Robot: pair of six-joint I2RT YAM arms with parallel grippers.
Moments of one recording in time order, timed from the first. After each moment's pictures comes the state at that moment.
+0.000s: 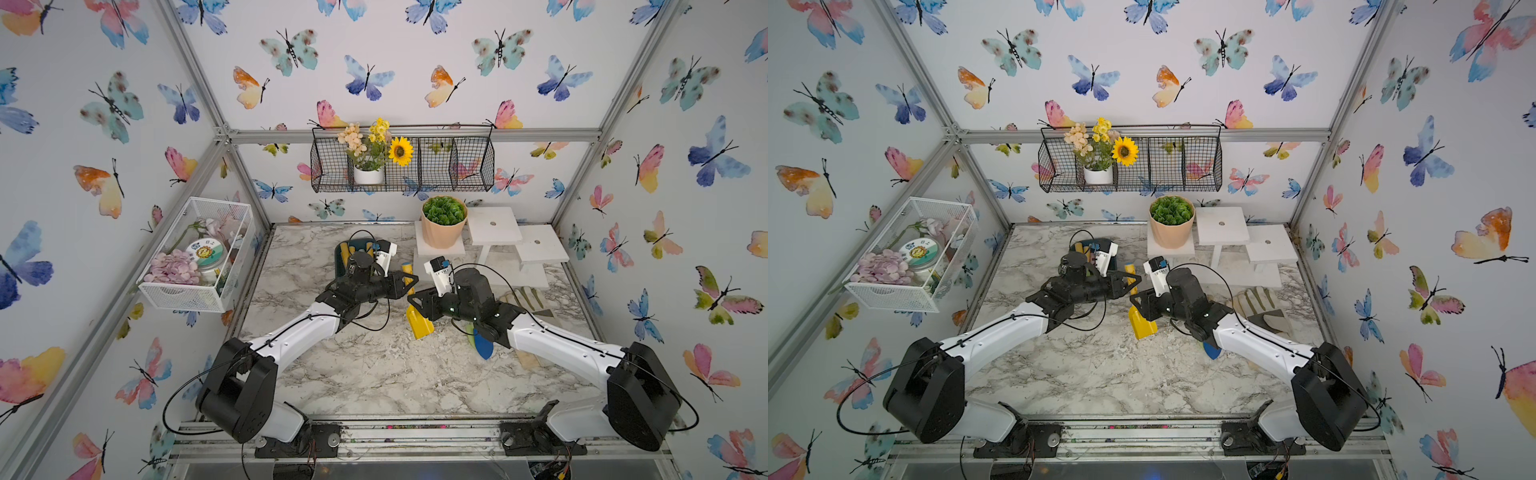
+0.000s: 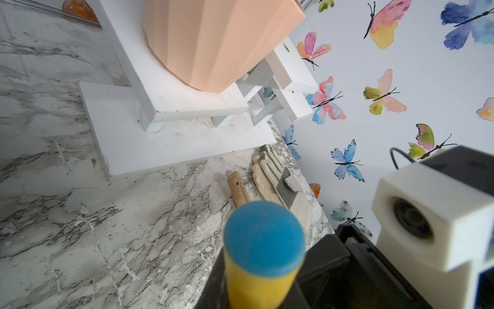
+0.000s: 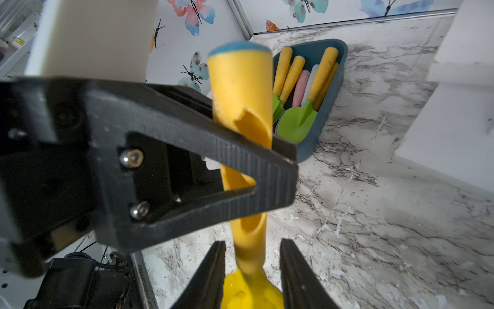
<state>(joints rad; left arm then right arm) -0.55 1.46 0.95 0.15 0.50 -0.59 0.77 1.40 0.90 0.05 -0.26 0.41</state>
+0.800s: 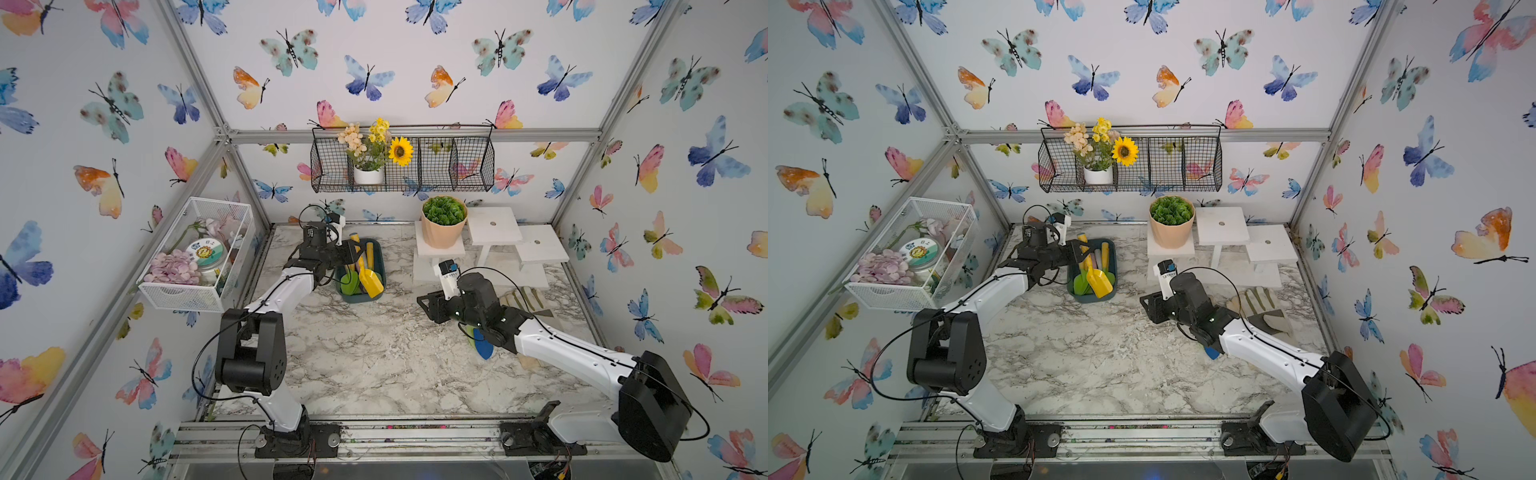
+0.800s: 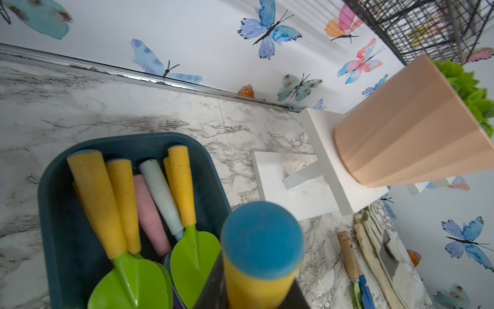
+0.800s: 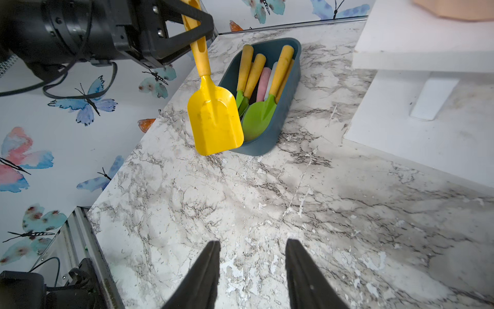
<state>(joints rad) -0.14 1.71 1.24 -0.06 0.51 -0.35 0.77 1.34 0.85 -0.02 -0.13 0.41</state>
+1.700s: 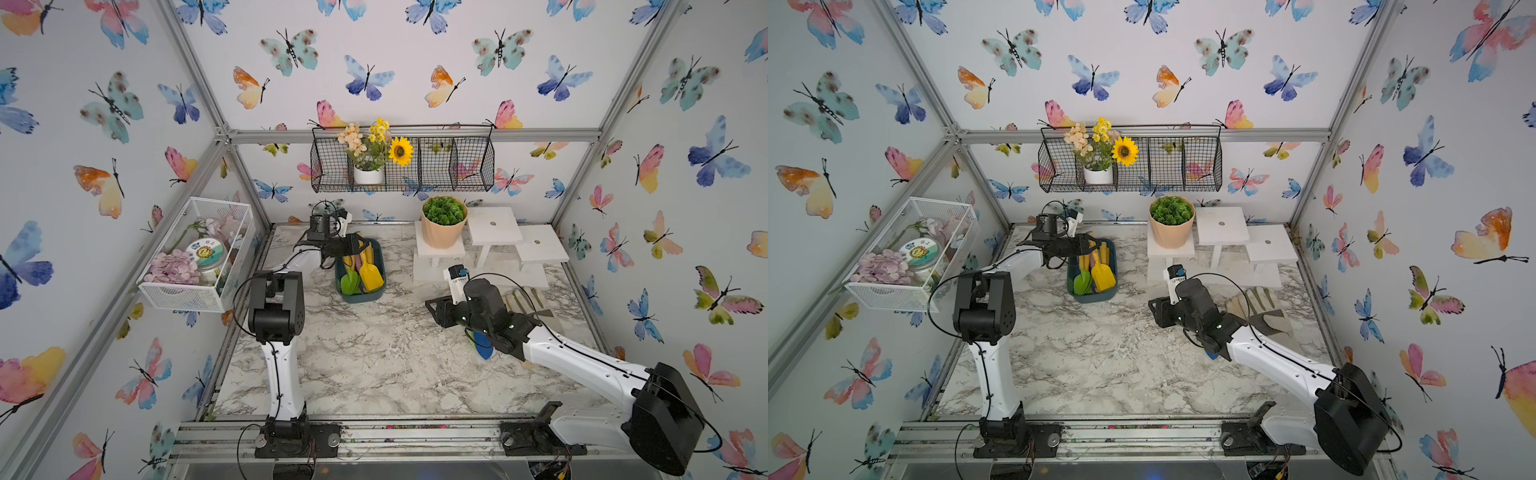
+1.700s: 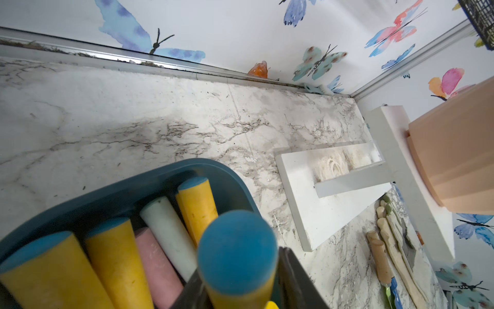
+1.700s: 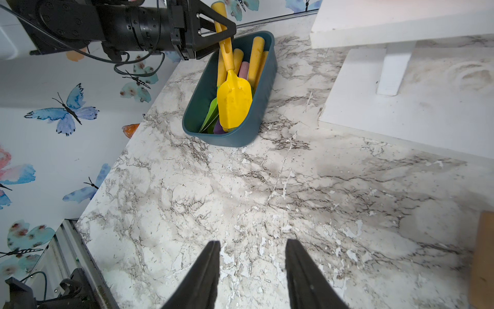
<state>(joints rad) -0.09 2.13 1.62 -0.16 0.68 -0.24 0.77 1.27 0.80 -0.07 -0.06 0.46</state>
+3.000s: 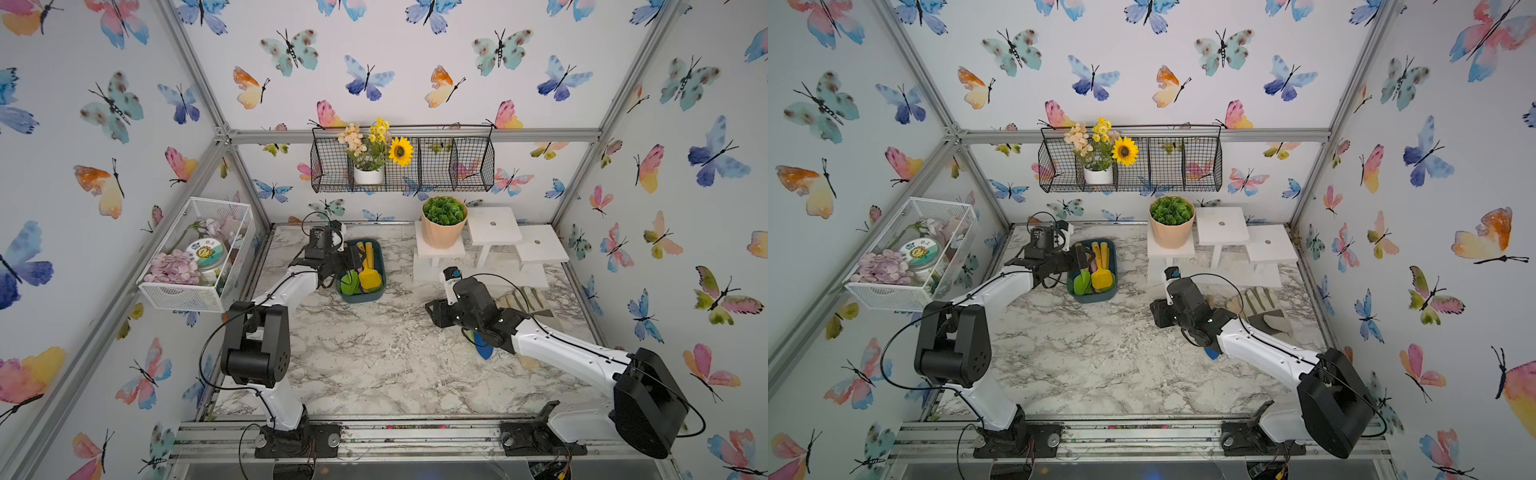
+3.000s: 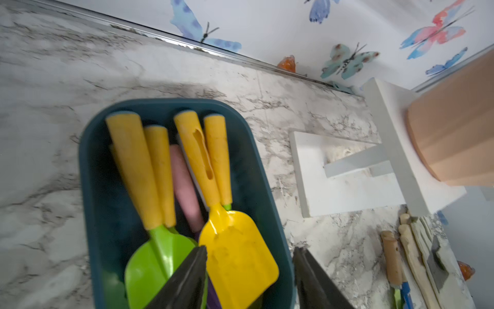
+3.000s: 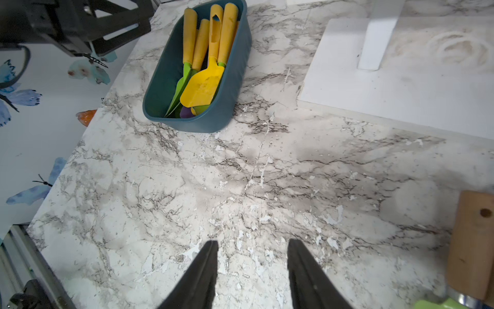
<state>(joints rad) -0.19 1.71 1.20 -0.16 0.37 -0.33 0.77 1.36 0.85 -0.16 0.03 0.46</state>
